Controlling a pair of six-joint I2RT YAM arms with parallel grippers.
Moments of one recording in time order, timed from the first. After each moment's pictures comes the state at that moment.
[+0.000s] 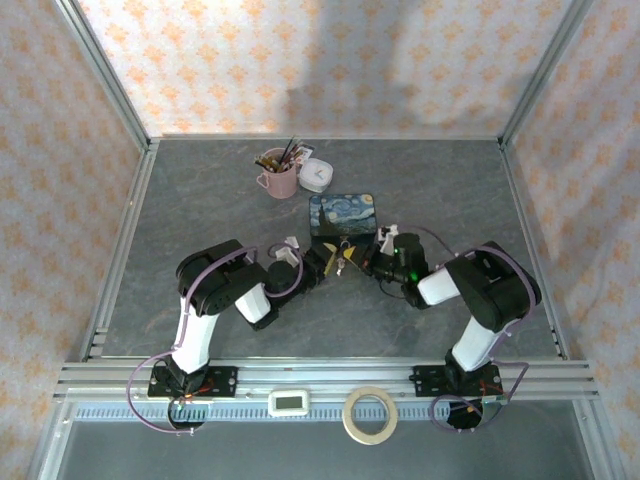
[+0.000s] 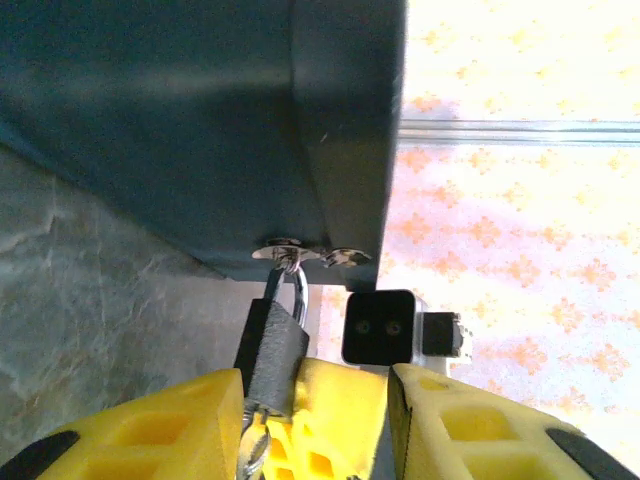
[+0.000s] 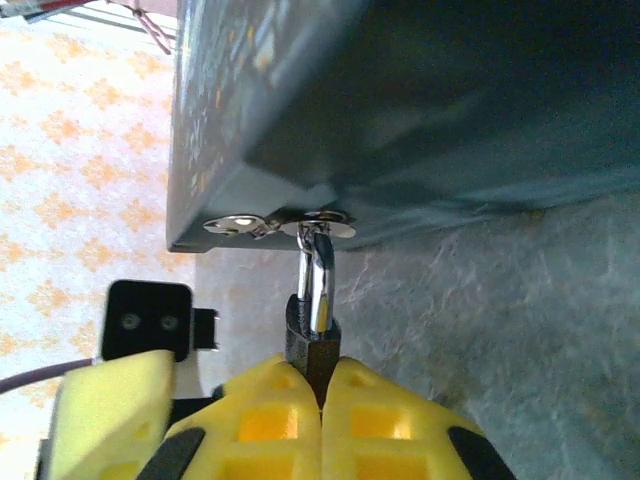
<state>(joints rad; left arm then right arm) -0.71 2.05 0.47 1.47 0.00 -1.56 0.43 1.70 0.45 0.79 -0.55 1.02</state>
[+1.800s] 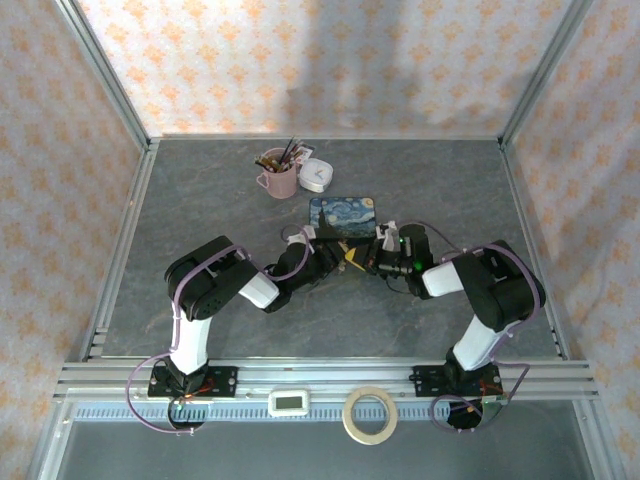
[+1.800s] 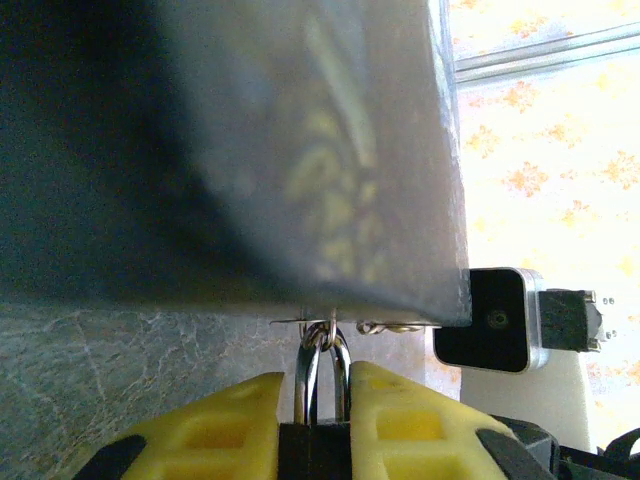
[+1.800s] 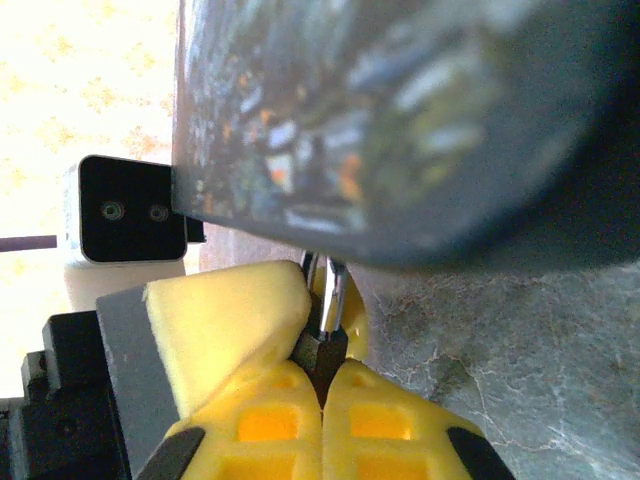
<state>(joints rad) -0.73 1.97 0.65 1.01 0.05 -1.33 0.37 1.70 0.47 0.71 -0.74 0.97</state>
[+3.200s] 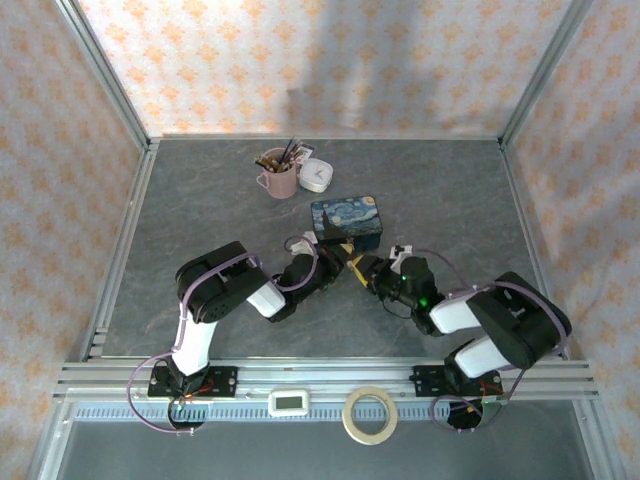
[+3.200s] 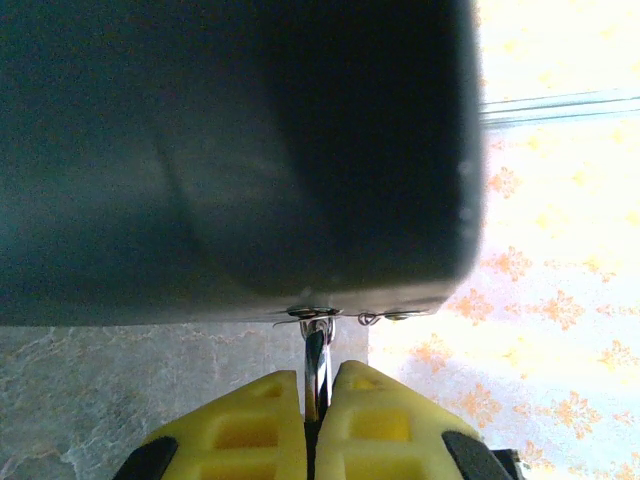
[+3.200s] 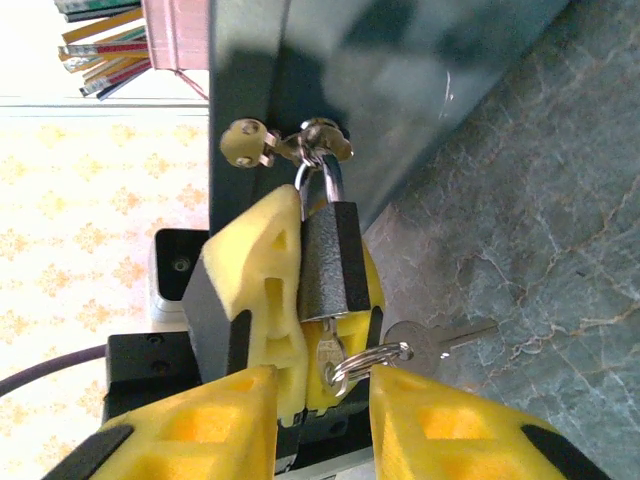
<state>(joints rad) -0.83 2.01 0.64 1.16 -0.14 -1.47 0.58 1.50 0.19 0.98 -0.30 1.44</state>
